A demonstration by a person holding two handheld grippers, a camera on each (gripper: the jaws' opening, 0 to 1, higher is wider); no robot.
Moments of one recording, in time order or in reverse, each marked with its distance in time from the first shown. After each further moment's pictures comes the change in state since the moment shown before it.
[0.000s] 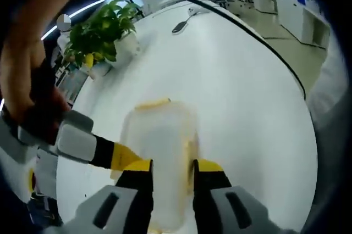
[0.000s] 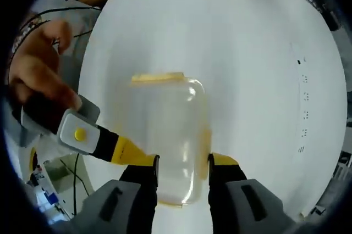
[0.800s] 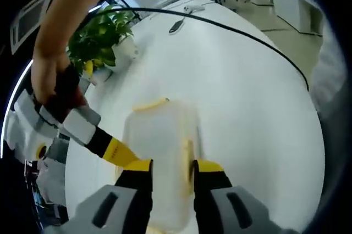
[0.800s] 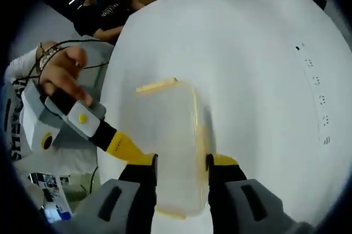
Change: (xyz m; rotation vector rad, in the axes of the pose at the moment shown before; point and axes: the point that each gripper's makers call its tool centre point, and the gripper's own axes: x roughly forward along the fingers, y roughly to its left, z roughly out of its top) left arm 0.001 0.001 0.000 0.119 0.010 0.008; right arm -0.004 -0.013 -0.003 0.095 -0.280 0.195
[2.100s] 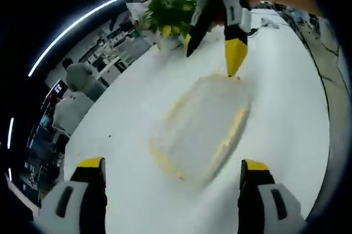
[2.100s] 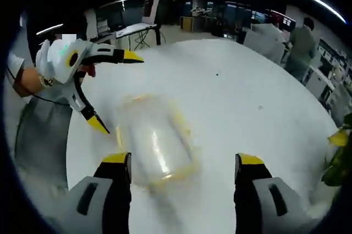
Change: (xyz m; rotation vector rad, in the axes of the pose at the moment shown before) left arm -0.050 0.017 -0.085 -0.624 0.112 0.349; right arm -0.035 0.032 -0.074 0.228 -0.565 -0.546
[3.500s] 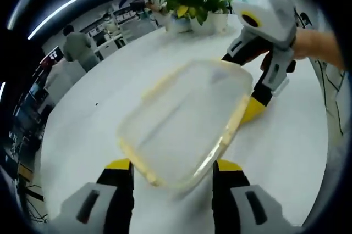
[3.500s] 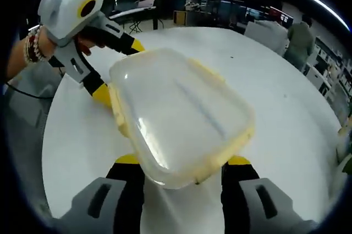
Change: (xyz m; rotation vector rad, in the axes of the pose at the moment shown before) left arm 0.021 0.025 -0.052 -0.103 0.070 -0.068; right arm 0.101 0.047 -0.001 -0.064 0.026 -0.048
